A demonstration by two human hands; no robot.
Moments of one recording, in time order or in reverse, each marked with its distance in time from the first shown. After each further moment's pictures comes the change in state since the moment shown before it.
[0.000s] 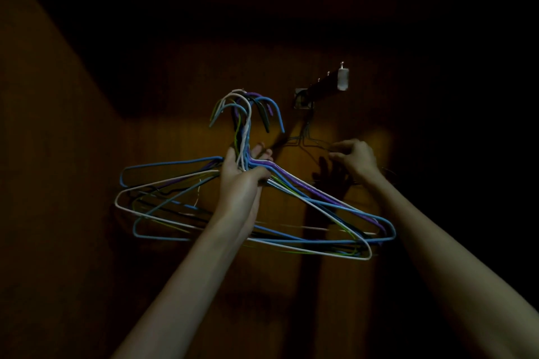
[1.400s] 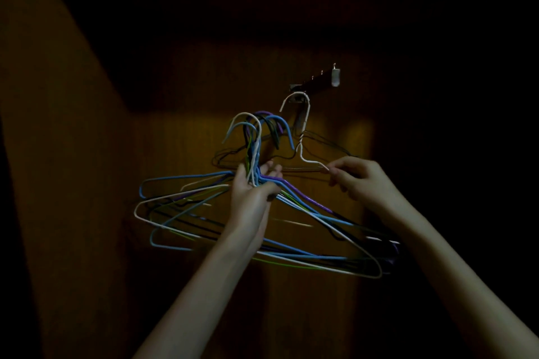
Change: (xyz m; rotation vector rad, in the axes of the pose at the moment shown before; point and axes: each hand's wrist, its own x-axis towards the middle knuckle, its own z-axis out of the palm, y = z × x) left_hand -0.066 0.007 -0.017 -0.070 -0.064 -0.105; right_hand -0.172 -0.080 -0.061 0.294 -0.173 -0.067
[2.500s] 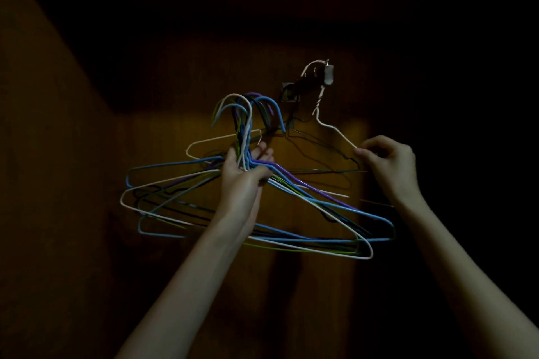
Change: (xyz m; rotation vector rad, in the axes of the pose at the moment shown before) left_hand 0.034 -0.001 0.009 0.019 -0.029 0.080; right_hand 0.040 0.042 -0.033 -0.078 0.465 -0.143
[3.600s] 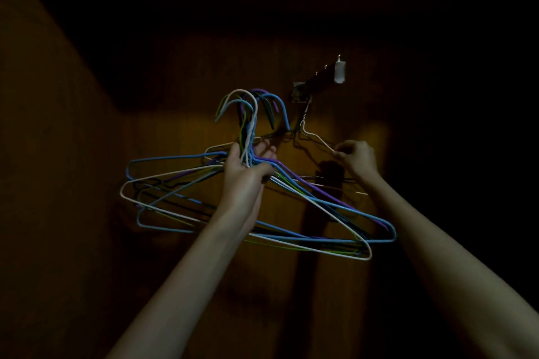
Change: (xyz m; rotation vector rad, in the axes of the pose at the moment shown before) left_hand 0.026 -0.006 0.006 0.089 0.066 0.010; right_hand 0.078 0.073 0.092 -0.162 -0.259 0.205
